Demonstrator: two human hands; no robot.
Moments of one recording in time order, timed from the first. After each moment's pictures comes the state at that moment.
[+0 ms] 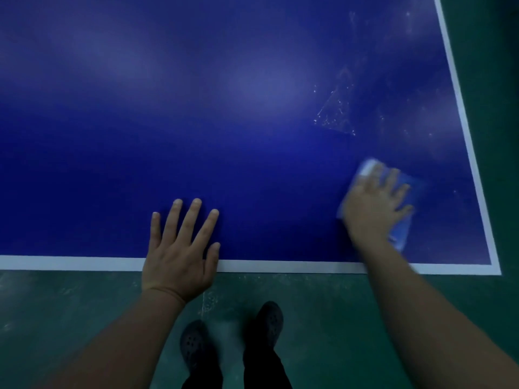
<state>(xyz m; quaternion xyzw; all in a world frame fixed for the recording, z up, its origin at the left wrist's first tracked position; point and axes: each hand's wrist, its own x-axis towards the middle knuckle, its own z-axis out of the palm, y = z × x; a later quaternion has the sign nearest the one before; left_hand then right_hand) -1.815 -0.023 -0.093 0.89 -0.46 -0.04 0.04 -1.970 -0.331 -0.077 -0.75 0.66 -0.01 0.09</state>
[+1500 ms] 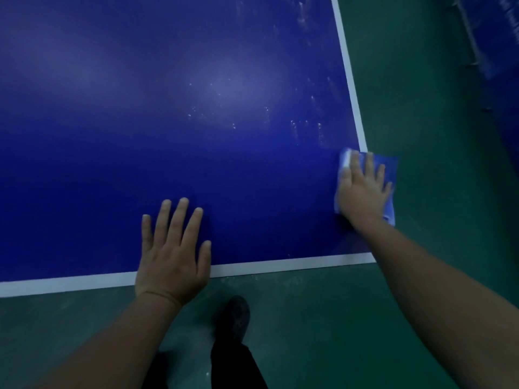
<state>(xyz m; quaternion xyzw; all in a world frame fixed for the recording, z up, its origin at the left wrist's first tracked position) -1.968 -0.198 -0.082 0.89 -0.44 -0.09 0.08 -2.139 -0.528 -0.067 -0.80 0.60 0.04 0.10</state>
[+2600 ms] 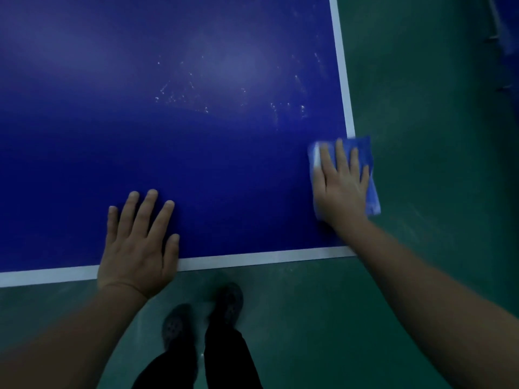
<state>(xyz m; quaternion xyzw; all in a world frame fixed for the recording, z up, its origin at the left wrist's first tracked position) -1.969 -0.200 -0.077 0.89 -0.44 -0.10 0.04 -2.159 -0.518 -0.080 -0.87 0.48 0.03 0.10</state>
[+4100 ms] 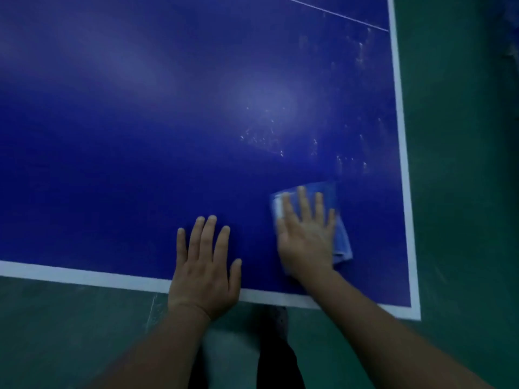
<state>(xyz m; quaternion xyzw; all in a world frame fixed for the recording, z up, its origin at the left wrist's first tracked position) -1.968 -0.195 -0.082 0.91 -0.39 -0.09 0.09 -2.043 -0.392 -0.081 -0.94 0.34 0.06 0.08</state>
